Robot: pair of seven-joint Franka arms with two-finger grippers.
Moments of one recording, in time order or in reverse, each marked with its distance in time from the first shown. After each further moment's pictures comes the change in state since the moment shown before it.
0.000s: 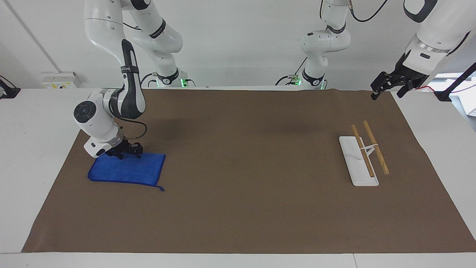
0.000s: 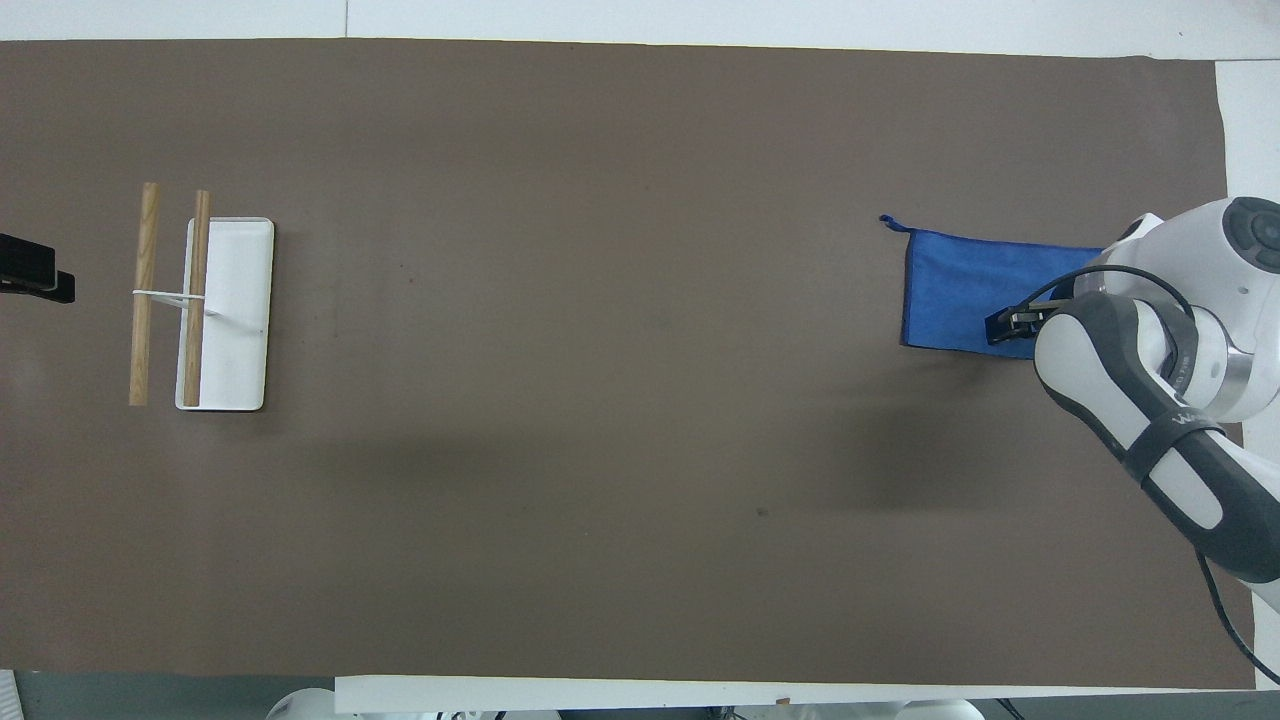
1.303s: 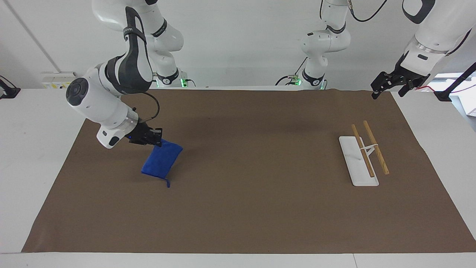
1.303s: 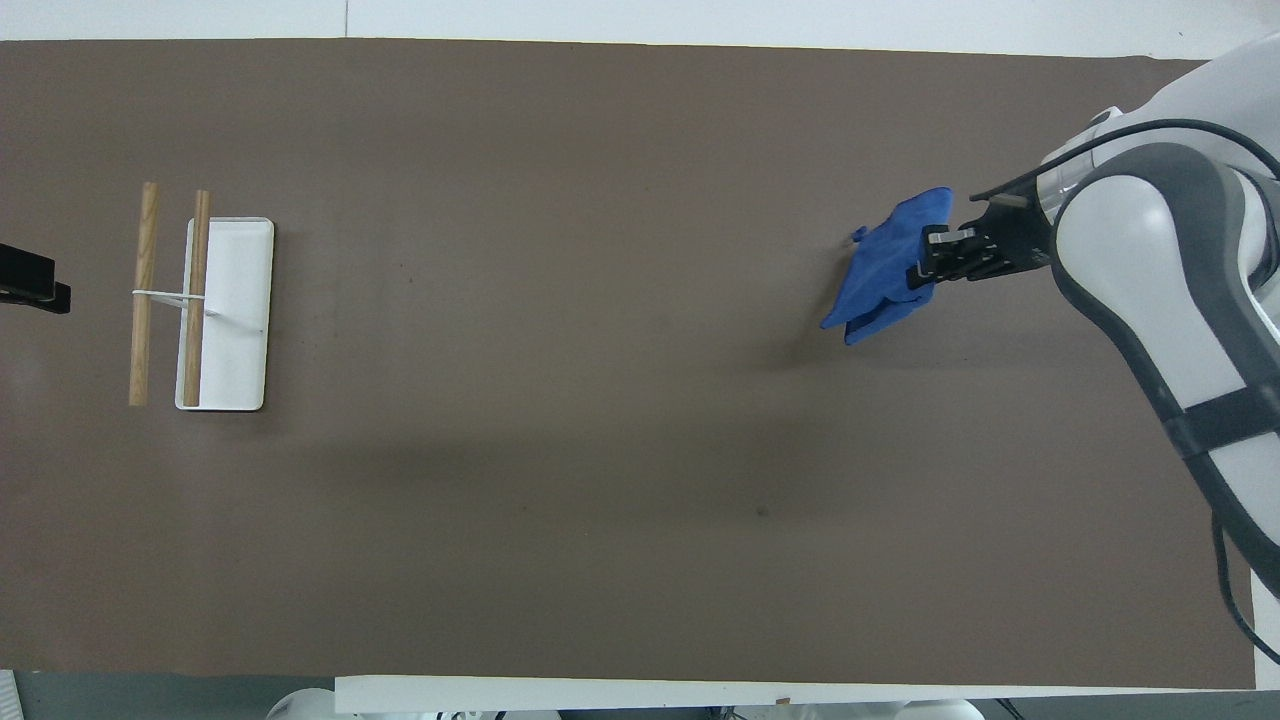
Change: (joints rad) left arm -0.004 -0.001 -0.011 -0.006 0.038 -0.020 -0.023; right arm 0.208 -0.050 0.020 0.376 0.488 -0.478 0.229
